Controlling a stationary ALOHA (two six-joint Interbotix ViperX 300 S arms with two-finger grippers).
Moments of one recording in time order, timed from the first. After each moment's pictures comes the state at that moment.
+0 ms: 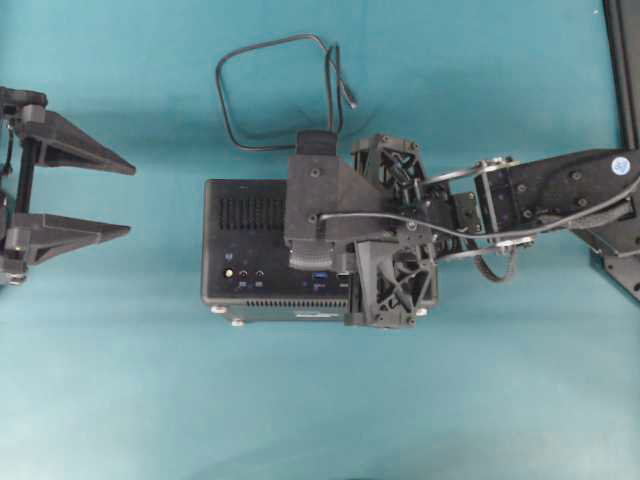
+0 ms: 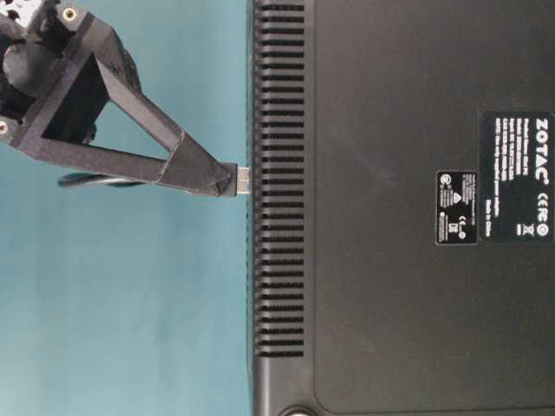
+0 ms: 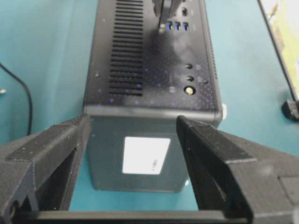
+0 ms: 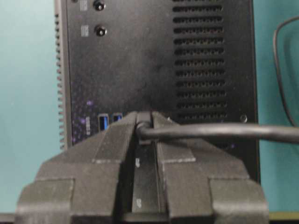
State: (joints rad) left arm -0.05 -0.85 0.92 0.01 0.24 -0.08; right arm 0.18 -0.05 0.16 -0.16 0.92 0.29
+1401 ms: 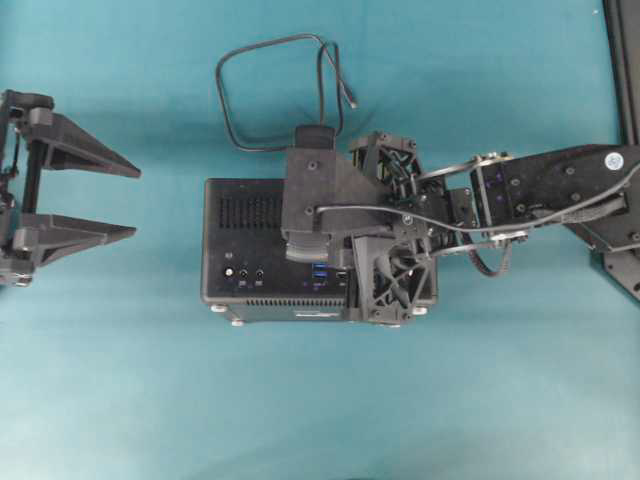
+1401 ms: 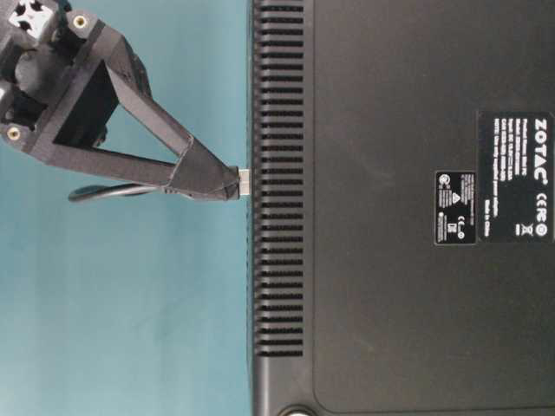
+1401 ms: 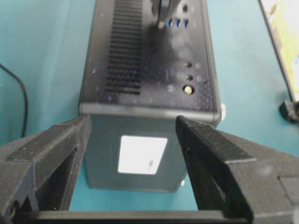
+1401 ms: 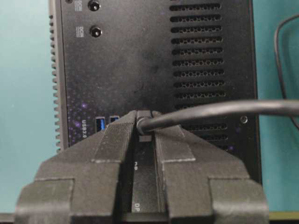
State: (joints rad) left arm -0.06 -0.83 0.92 0.01 0.22 -0.11; right arm 0.15 -0.05 0.16 -0.15 0.93 0.29
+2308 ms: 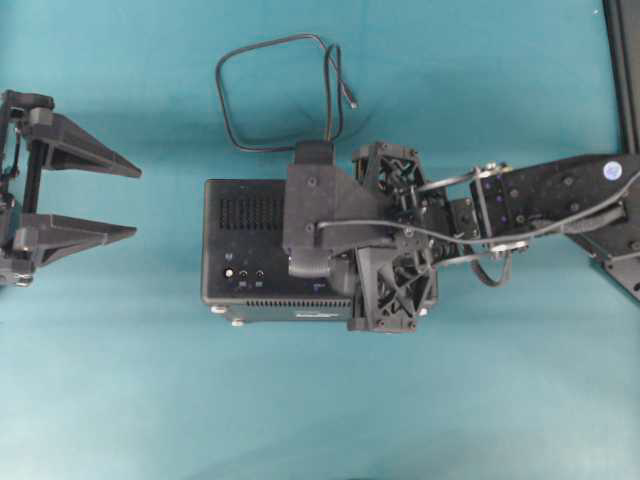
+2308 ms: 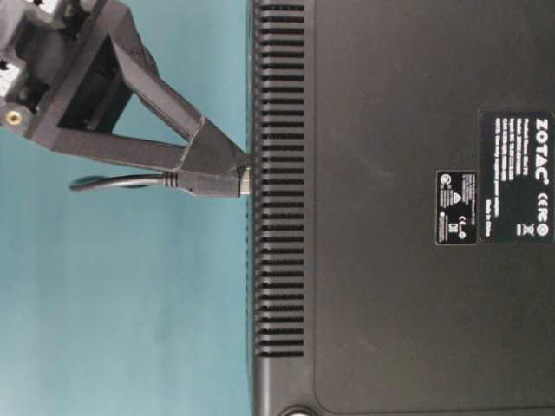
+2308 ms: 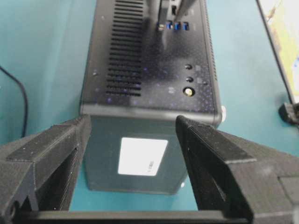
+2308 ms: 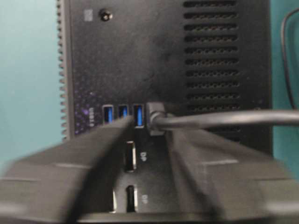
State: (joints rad) left arm -0.06 -0.84 0.92 0.01 0.21 -0.11; right arm 0.18 -0.04 0.16 -0.15 0.93 0.29
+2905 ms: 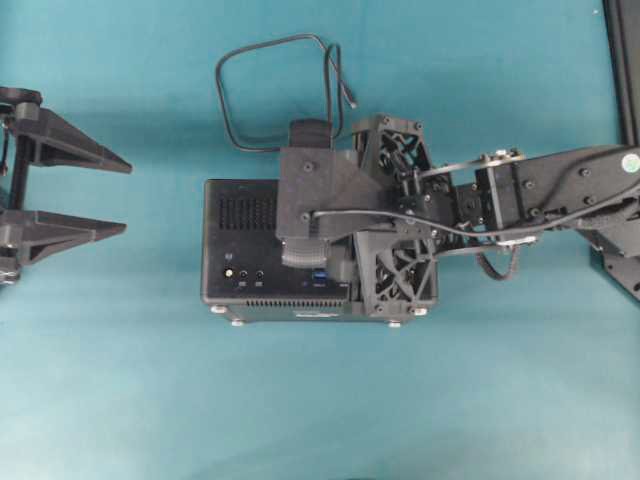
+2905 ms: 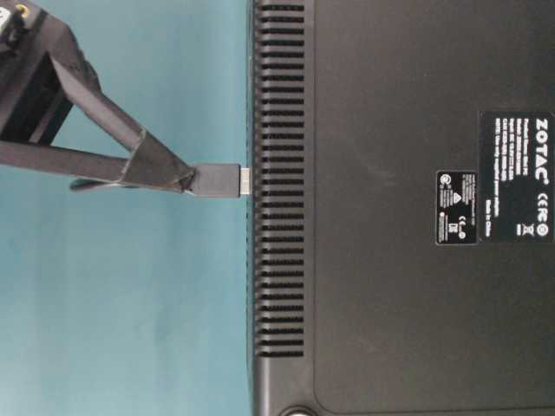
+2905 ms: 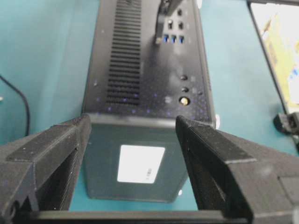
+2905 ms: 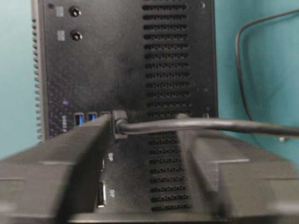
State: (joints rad) left arm -0.06 -0.87 0.92 0.01 0.21 -0.11; right arm 0.18 -0.04 0.08 -0.25 1.03 0.29
